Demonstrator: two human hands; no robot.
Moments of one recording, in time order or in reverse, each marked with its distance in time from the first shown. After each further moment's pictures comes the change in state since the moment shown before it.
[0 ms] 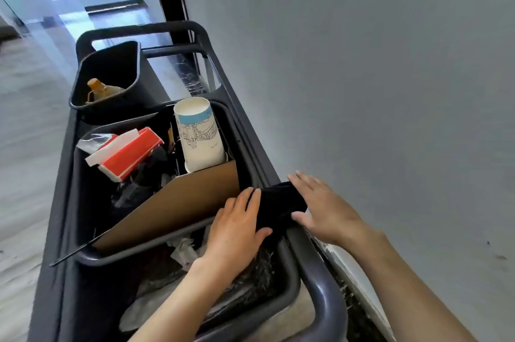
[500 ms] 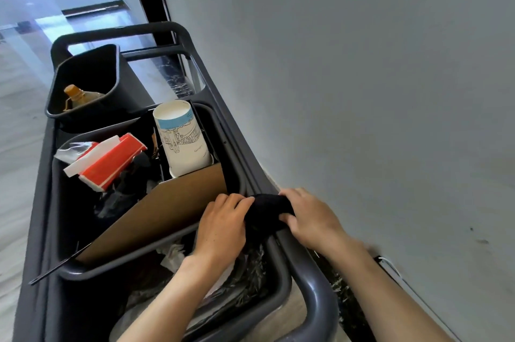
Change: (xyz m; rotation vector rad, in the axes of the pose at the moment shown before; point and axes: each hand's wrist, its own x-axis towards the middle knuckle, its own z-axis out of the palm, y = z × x) left_hand 0.010 -0.008 0.002 -0.002 0.127 0.110; right_hand -0.003 -0.003 0.025 0.118 0.107 0.120
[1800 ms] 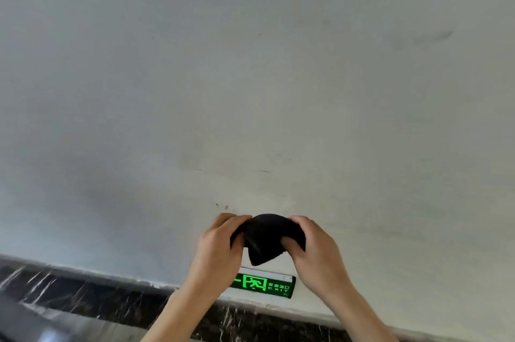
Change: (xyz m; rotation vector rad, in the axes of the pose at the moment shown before) left_hand -0.076 0.401 0.010 -0.724 -0.157 0.596; right_hand -0.409 0.159 -0.124 0.269 0.860 0.643
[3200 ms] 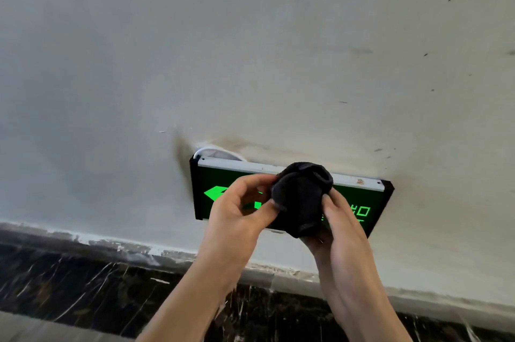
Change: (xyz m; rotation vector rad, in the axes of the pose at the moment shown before) left_hand -0.054 -0.488 0.384 -0.771 -0.056 -0.060; right_hand -0.004 0.422 0.470 1.042 0.177 0.225
